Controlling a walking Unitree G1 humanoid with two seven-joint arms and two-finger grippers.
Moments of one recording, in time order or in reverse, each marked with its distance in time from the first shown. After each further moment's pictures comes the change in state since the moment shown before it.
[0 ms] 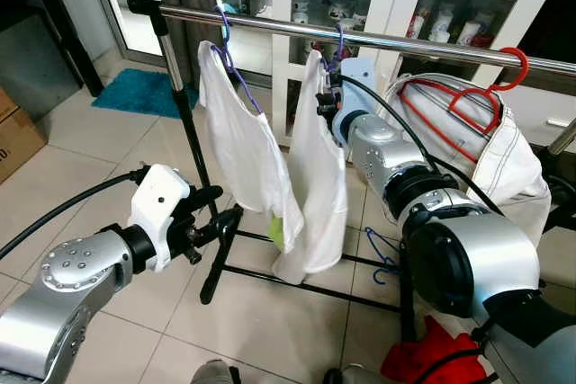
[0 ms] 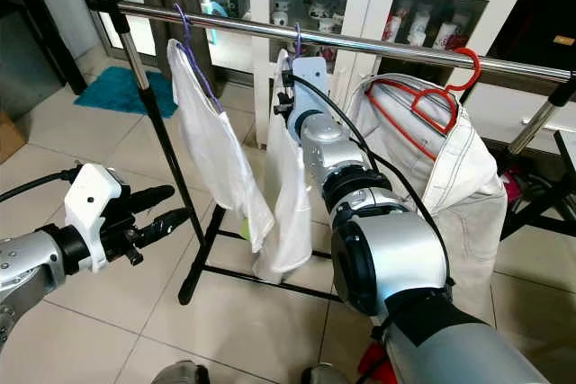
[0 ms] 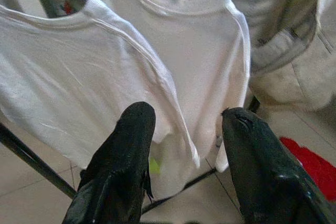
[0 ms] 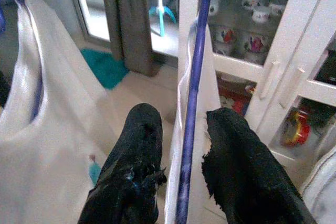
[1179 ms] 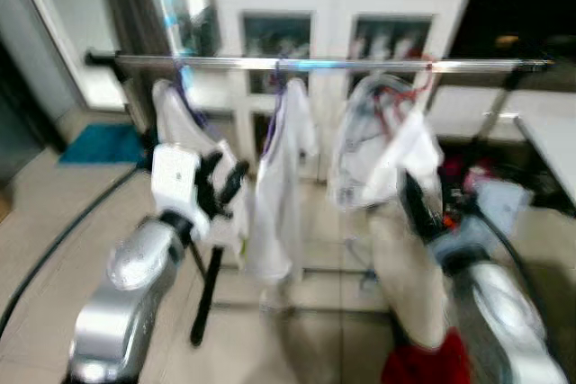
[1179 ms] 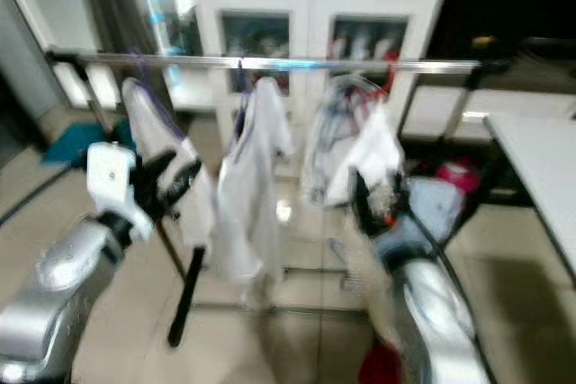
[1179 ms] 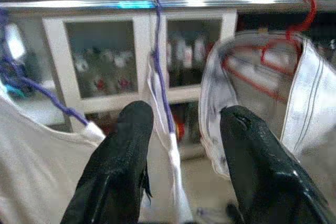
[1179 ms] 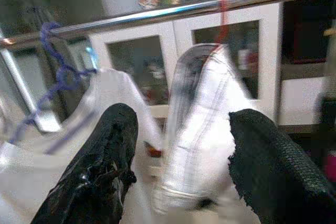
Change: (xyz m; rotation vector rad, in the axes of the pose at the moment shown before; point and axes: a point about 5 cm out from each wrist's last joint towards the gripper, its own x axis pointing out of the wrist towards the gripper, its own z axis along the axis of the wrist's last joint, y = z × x) left arm 0.040 -0.009 0.004 -0.168 -0.248 0.300; right arm -0.197 -0.057 -0.075 0.126 -0.213 -0.166
